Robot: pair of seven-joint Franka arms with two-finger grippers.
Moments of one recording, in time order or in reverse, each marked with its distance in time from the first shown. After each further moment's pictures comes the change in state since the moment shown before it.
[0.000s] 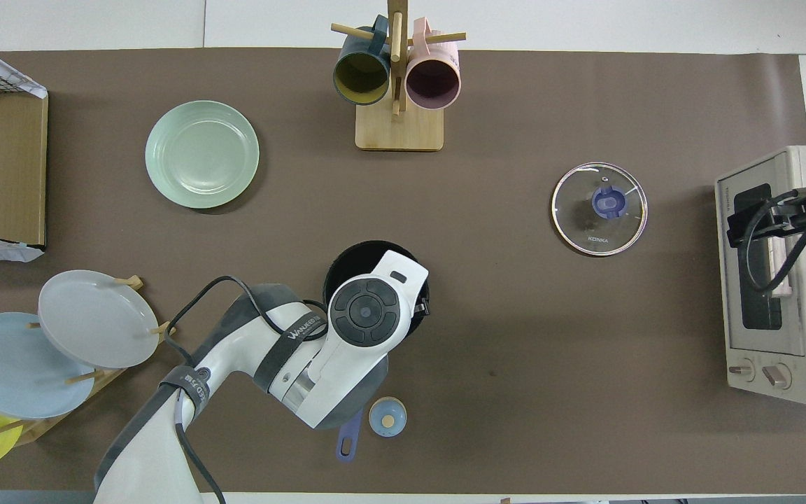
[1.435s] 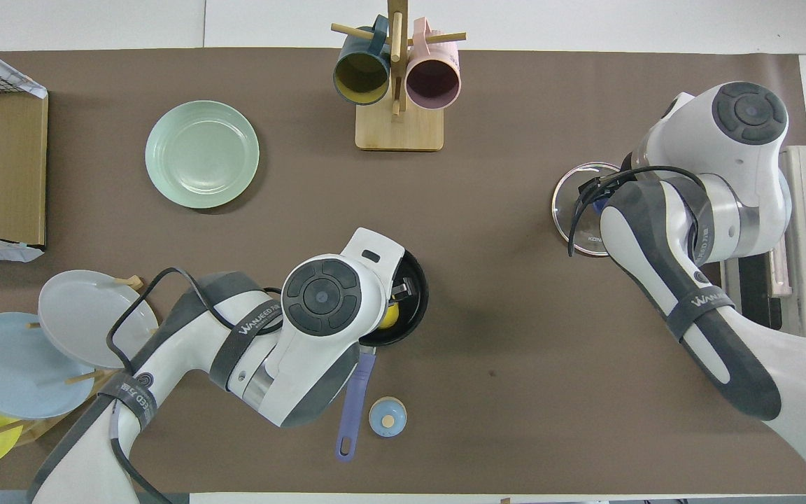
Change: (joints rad) left arm 0.063 -0.085 -0.004 0.016 -0.001 -0.049 0.008; right arm 0.053 0.302 0.051 -0.191 -0.004 0.643 0.000
